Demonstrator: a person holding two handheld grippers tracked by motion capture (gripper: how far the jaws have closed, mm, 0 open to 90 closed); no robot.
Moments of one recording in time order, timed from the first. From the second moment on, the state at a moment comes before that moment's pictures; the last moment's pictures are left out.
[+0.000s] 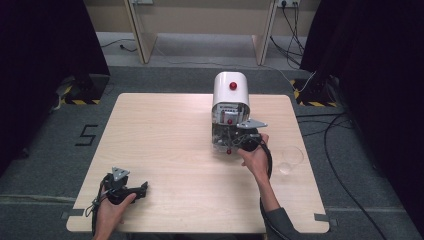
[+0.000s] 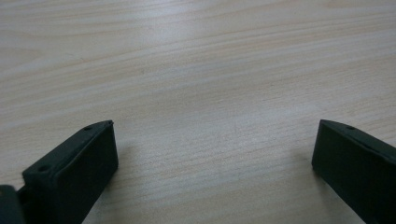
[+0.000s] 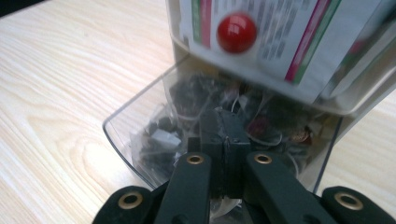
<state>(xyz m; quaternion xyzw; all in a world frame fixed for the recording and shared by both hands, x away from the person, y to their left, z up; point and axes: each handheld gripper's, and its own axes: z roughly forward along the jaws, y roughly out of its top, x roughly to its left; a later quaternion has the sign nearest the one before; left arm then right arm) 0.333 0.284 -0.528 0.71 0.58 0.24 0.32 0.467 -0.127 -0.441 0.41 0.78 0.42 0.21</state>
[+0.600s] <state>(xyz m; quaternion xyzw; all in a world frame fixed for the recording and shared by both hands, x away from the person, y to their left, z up) 0.333 0.284 -0.528 0.71 0.58 0.24 0.32 0.448 -0.131 -0.421 0.38 0.78 0.45 0.22</state>
